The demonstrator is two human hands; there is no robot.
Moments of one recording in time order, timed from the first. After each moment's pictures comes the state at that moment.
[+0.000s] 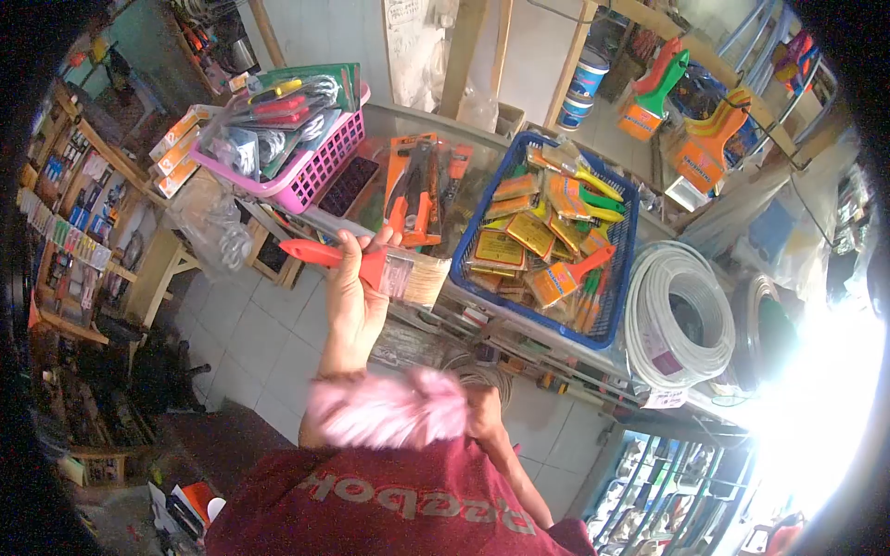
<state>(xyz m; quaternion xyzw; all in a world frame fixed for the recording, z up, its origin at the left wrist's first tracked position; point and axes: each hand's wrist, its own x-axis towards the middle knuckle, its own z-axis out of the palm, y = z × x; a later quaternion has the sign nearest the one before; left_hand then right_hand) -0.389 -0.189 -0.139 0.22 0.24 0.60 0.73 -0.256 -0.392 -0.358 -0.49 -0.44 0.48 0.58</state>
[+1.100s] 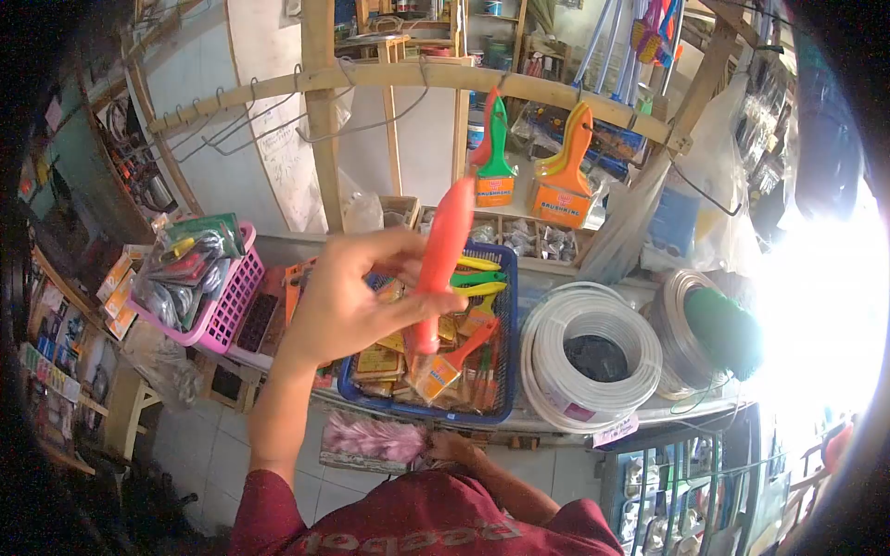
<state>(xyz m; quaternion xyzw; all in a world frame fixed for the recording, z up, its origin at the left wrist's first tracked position) -0.221 -0.184 0.042 0.81 0.00 0.35 0.47 -0.128 -0.330 -0.482 -0.61 -0.71 0.33 0.16</state>
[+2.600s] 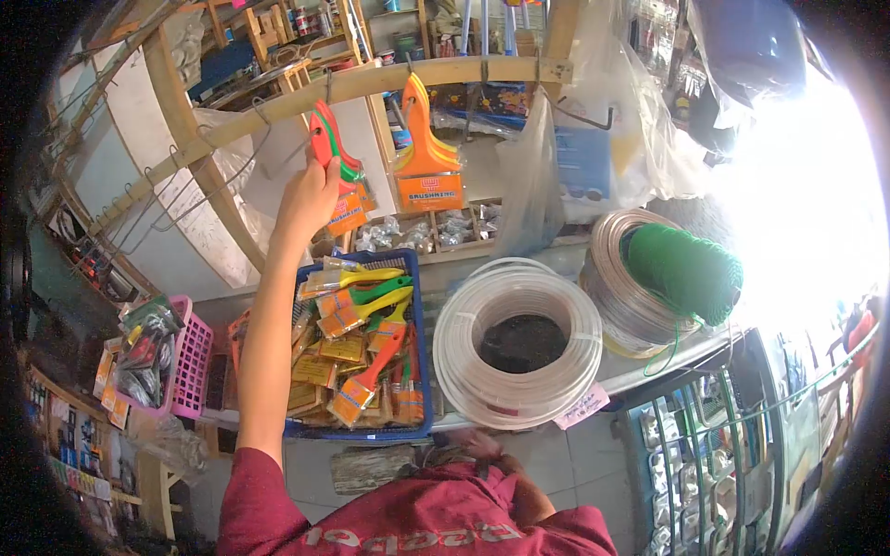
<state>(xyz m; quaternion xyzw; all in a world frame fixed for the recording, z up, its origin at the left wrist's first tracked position) -0.011 -0.079 0.003 0.89 0.29 0.36 0.05 -0.028 -0.429 -0.683 -0.70 -0.69 0.08 0.19</state>
